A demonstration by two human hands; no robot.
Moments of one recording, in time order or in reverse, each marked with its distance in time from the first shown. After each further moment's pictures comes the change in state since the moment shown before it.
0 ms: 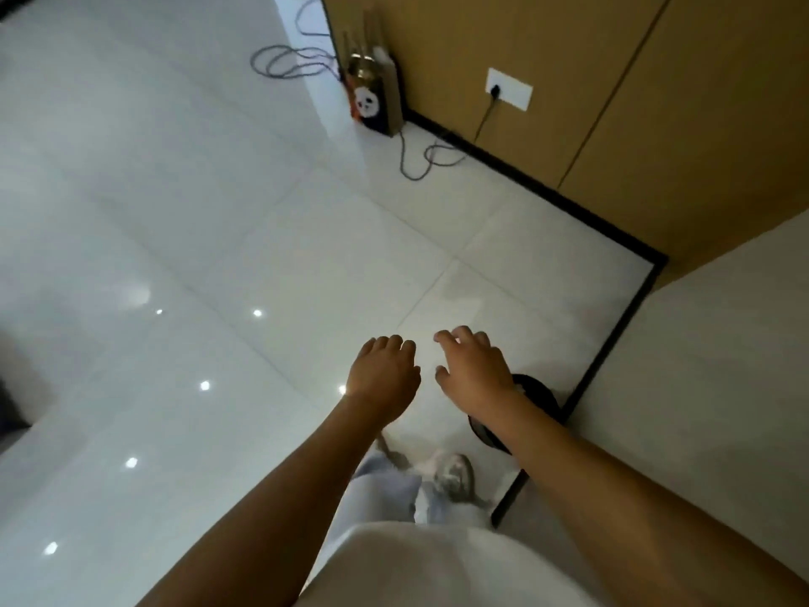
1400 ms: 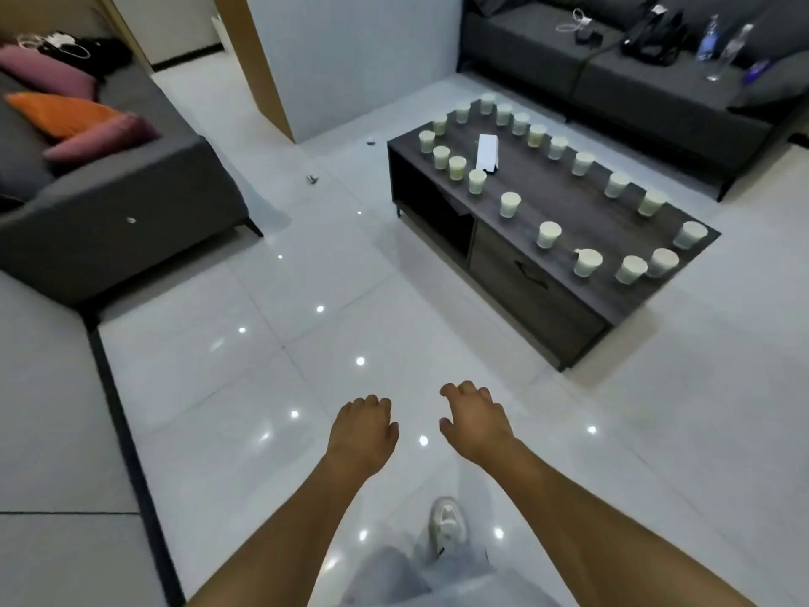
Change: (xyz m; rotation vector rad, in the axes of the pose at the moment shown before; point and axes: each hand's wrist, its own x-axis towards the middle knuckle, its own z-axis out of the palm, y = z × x) left_hand -0.781 -0.686 0.225 -0.764 0.217 -1.698; right_hand -0.188 -1.044 0.443 -0.772 -0.526 -1.428
